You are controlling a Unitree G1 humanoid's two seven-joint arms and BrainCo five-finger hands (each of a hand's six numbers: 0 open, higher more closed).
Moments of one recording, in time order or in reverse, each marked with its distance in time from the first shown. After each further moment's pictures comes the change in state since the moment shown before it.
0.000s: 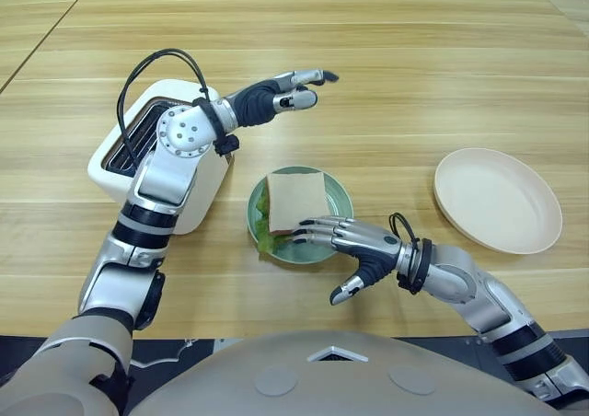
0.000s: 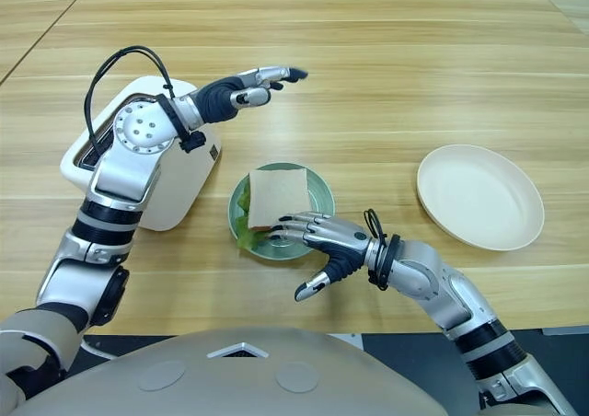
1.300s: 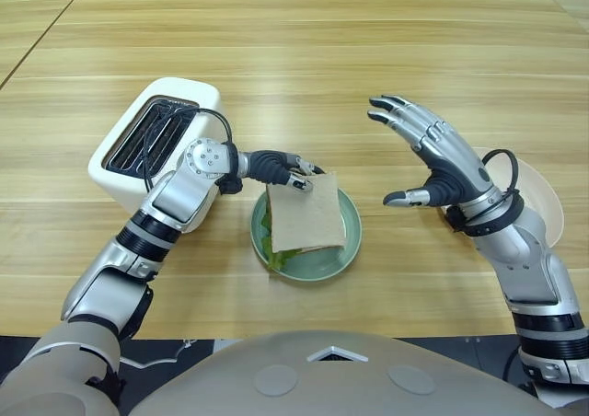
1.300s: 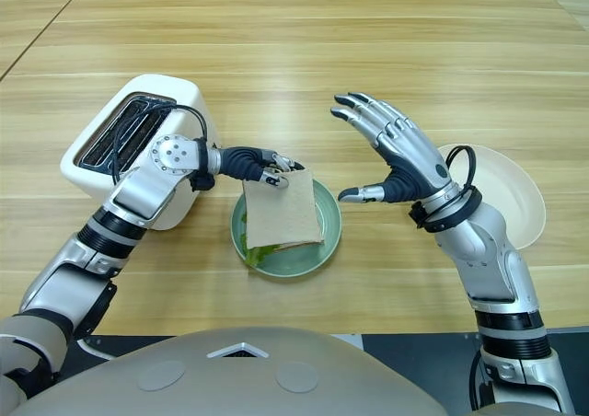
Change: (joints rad) left arm 0.005 0.009 -0.238 0.191 -0.040 0.218 -0.178; right arm -0.044 0.024 -0.335 -0.102 0.055 0.065 -0.174
